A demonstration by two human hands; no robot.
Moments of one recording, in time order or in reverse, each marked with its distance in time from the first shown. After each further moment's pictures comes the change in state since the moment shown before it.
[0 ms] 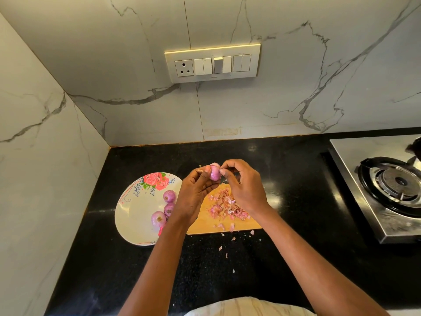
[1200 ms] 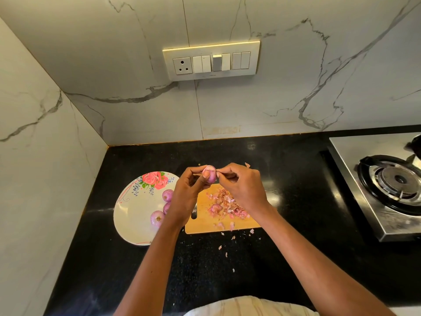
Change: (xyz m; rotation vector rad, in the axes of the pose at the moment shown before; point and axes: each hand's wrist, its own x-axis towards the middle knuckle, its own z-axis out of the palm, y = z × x) left_hand 0.004 -0.009 -0.020 0.259 0.000 0.159; right_hand 0.000 0.001 -0.001 -0.063 -0.024 -0.053
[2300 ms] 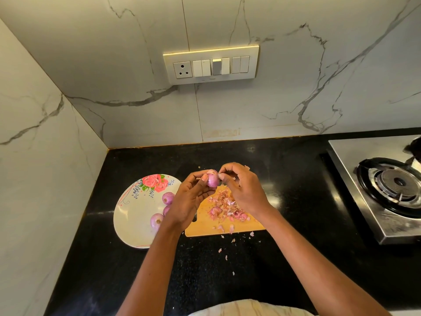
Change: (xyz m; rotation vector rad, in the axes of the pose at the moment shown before) left_hand -0.004 0.005 0.000 -0.238 -0.091 -0.166; right_hand 0.001 0.004 -0.003 0.100 -0.113 0.102
